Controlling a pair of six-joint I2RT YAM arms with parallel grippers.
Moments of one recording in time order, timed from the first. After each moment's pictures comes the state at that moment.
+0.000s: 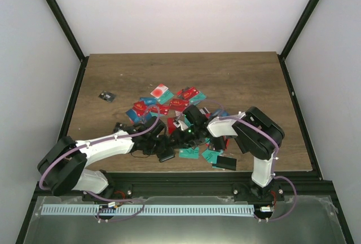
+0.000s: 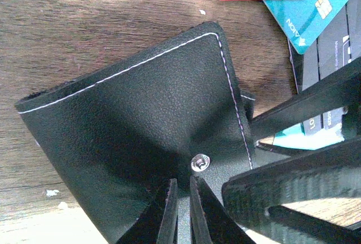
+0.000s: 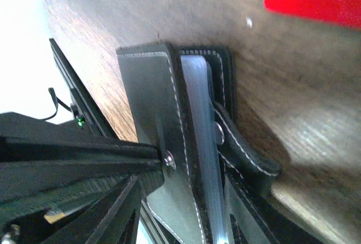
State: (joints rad) left arm -0.82 1.38 0.65 -0.43 0.13 -0.93; right arm 0.77 1.86 0.89 0.00 -0.79 0.76
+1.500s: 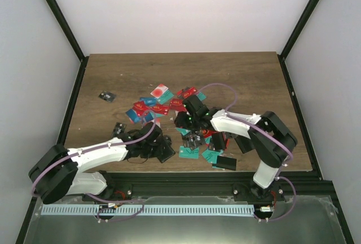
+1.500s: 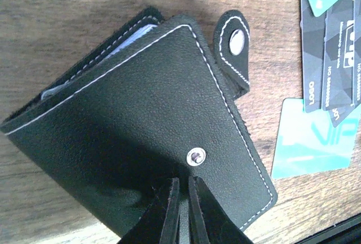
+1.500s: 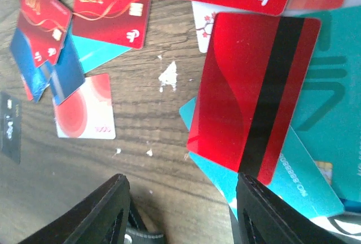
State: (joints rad) left arm -0.85 1.27 0.54 -0.36 0.09 -0.92; right arm 0.78 1.74 1.01 -0.19 -0.13 0.90
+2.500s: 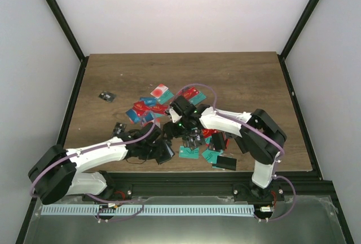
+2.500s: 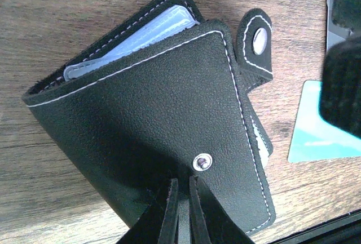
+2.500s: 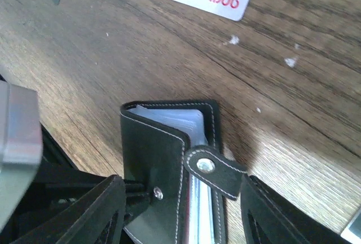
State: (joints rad) left arm -0.86 1.26 0.57 -0.46 0.09 -0.92; right arm 0.85 1.80 1.17 -0.42 -0.43 0.51
